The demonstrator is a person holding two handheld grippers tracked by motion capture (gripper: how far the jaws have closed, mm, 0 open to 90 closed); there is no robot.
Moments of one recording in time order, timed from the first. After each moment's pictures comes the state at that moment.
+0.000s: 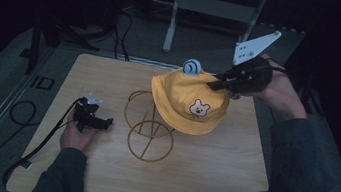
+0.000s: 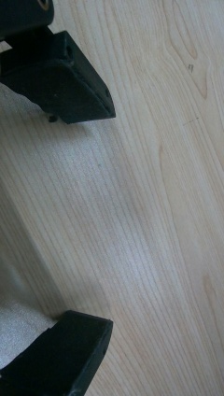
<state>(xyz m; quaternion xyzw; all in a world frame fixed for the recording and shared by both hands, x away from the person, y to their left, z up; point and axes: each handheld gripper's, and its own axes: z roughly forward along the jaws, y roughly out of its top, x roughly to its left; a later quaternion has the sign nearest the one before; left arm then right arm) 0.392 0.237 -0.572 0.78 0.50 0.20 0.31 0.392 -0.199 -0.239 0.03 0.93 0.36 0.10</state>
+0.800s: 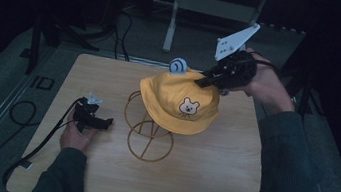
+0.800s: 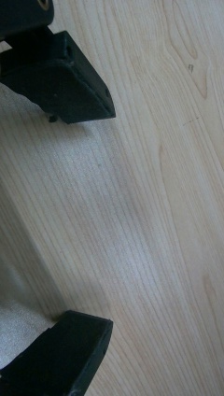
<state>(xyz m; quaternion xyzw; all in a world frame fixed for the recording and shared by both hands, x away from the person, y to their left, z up) 0.392 0.237 -0.572 0.78 0.50 0.20 0.31 0.396 -0.164 -0.236 0.01 0.94 0.33 0.09</state>
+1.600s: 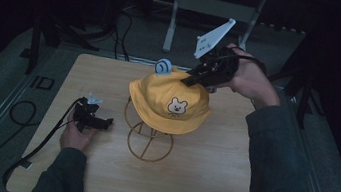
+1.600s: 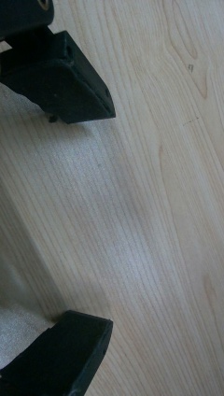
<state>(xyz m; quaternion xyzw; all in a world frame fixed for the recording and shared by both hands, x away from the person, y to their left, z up) 0.392 0.237 -0.572 0.78 0.50 0.20 0.31 0.398 -0.125 -0.236 -0.01 0.95 0.30 0.09</state>
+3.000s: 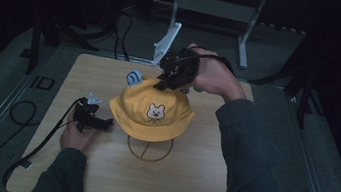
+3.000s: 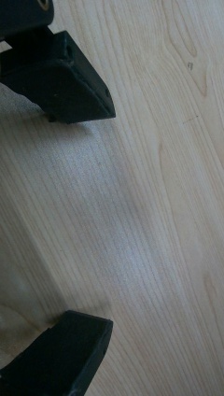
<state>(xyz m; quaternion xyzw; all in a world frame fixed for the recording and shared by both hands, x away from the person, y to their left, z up) 0.391 0.237 -0.572 0.78 0.50 0.20 0.31 0.395 -0.048 -0.255 -0.06 0.97 0.23 0.09</state>
